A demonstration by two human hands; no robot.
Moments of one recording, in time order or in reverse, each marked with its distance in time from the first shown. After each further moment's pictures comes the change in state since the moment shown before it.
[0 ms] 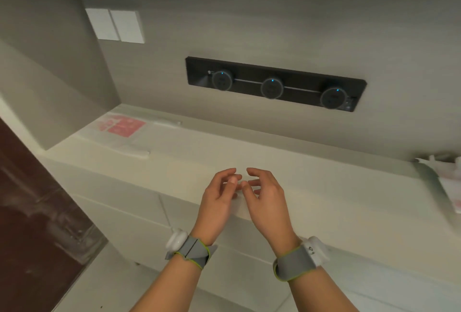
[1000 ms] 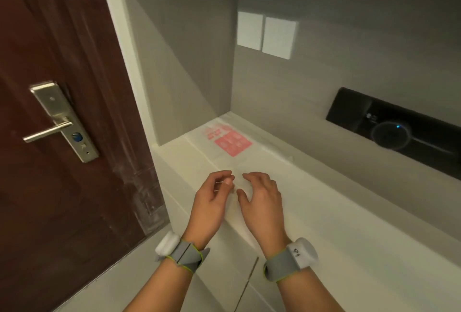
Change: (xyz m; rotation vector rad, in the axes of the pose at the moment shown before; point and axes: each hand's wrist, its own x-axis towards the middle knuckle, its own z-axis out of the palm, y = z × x) left_hand 0.095 -0.018 -0.247 0.092 0.481 0.002; right_hand 0.106 -0.094 0.266 -0.248 -0.319 -0.325
